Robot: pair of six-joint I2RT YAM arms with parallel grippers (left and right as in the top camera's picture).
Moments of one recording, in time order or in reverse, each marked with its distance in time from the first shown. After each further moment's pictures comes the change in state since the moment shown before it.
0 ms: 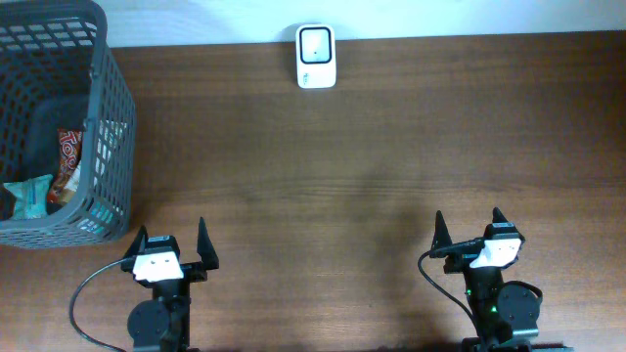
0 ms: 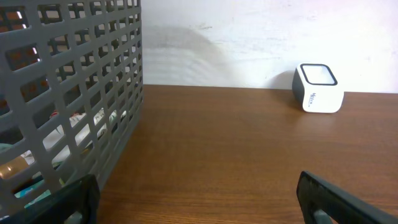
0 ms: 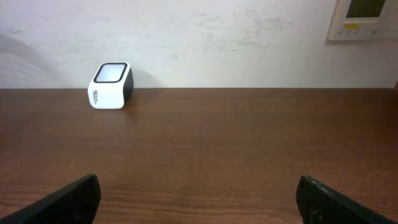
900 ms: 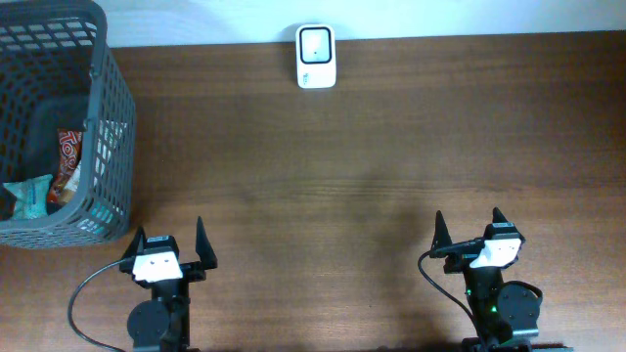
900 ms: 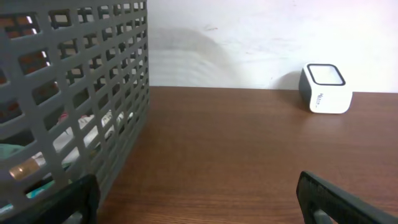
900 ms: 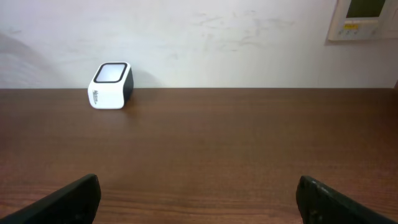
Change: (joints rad) left arm 0.000 0.000 0.000 0.006 -0.023 0.018; right arm 0.000 0.000 0.000 0.000 0.000 0.000
